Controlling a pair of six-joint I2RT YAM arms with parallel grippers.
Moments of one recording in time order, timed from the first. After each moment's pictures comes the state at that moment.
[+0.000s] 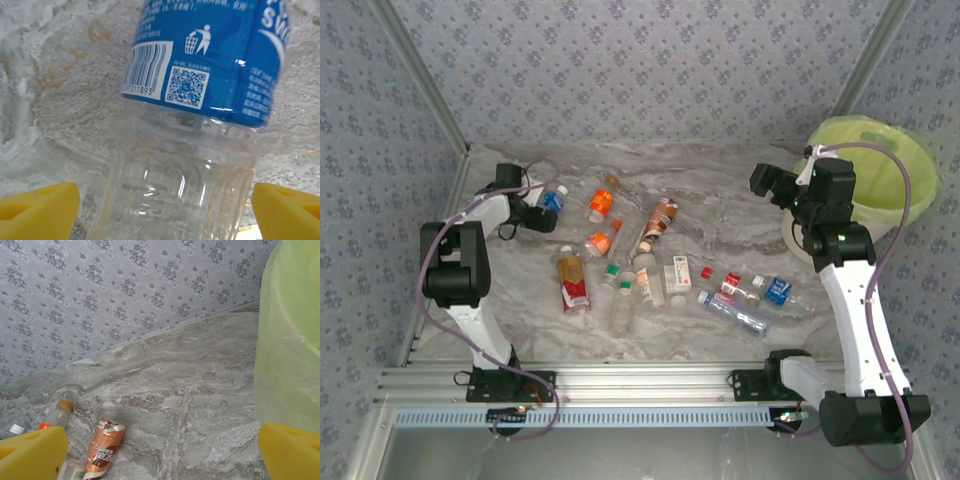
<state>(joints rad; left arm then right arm) -0.01 1.88 1.26 -0.49 0.09 0.27 0.04 1.04 1.20 -0.58 -0.04 0.35</state>
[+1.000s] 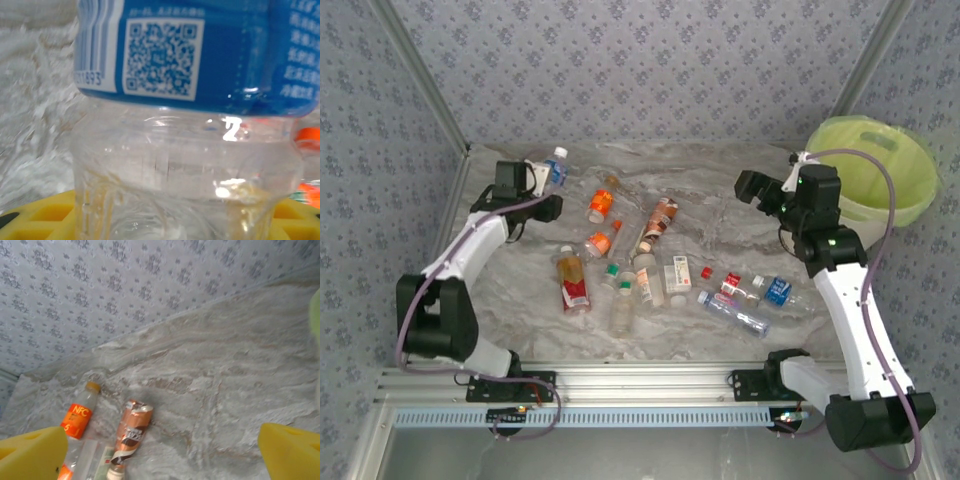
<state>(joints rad) -0.17 1.47 1.10 -0.40 0.09 0.07 0.14 1.03 1.14 -0.56 -0.08 0.46</state>
